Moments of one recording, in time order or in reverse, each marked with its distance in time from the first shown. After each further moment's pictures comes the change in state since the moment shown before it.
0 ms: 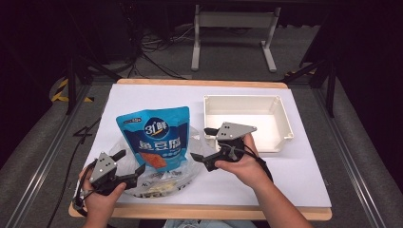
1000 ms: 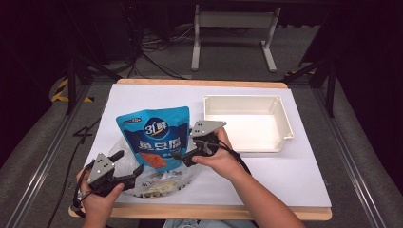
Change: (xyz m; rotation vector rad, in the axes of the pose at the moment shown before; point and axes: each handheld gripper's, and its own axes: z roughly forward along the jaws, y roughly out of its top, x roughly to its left) left arm 0.001 0.000 -0.003 0.004 0.006 -0.003; right arm -0.001 0.001 0.069 0.039 0.092 -0.026
